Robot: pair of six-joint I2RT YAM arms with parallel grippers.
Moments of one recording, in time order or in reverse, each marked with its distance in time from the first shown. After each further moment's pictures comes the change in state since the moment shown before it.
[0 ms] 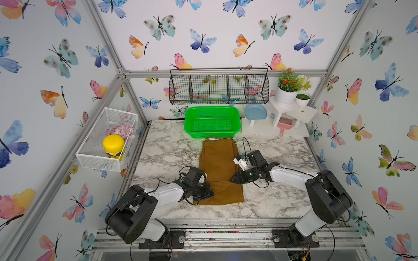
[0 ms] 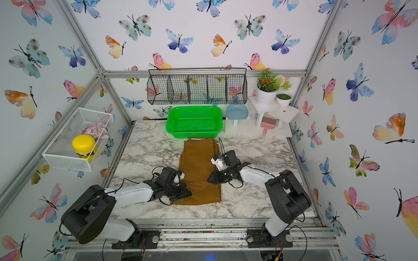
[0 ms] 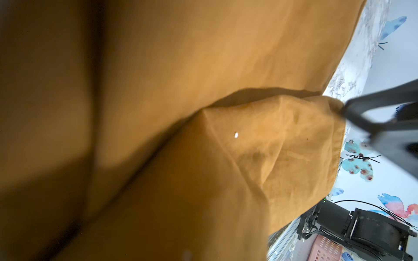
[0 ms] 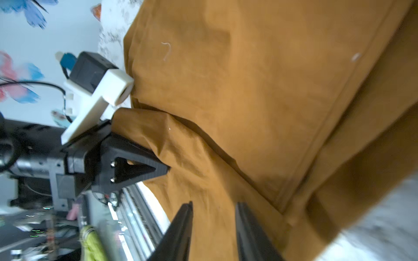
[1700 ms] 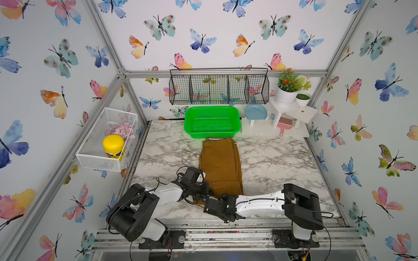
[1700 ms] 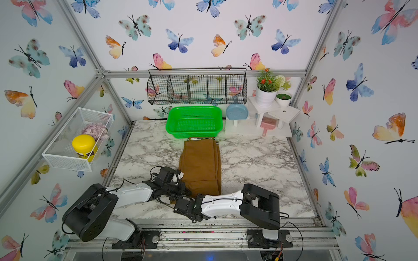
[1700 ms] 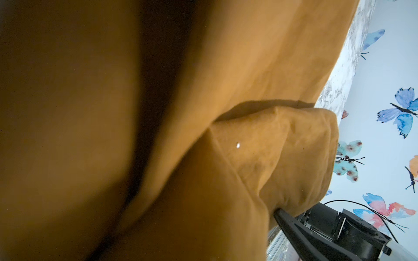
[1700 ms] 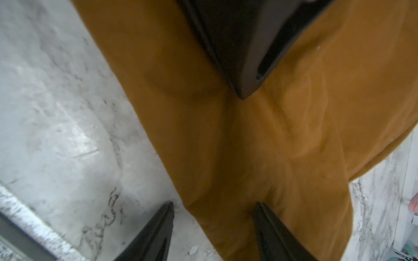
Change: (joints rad) left arm 0.042 0.019 -0.021 0.063 0.043 -0.001; right arm 0.764 0.270 0.188 -0.329 1.039 -0.238
